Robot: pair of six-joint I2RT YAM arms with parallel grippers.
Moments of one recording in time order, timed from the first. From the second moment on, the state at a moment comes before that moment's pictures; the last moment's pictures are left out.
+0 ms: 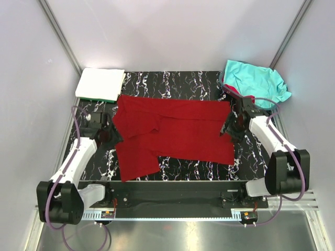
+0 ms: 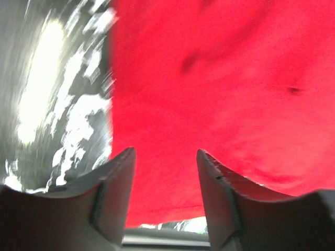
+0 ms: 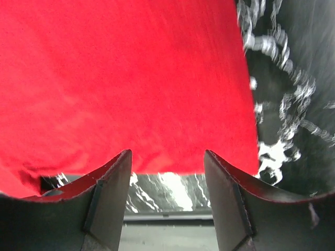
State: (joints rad) left arm -0.08 1.11 0.79 -0.72 0.02 -0.63; right arm 0.09 1.42 1.03 -0.80 -0.09 0.56
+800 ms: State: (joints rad) left arm -0.10 1.06 0.49 -0.79 -0.04 -0.98; right arm -0.04 1.20 0.74 -0.72 -0.28 0.72
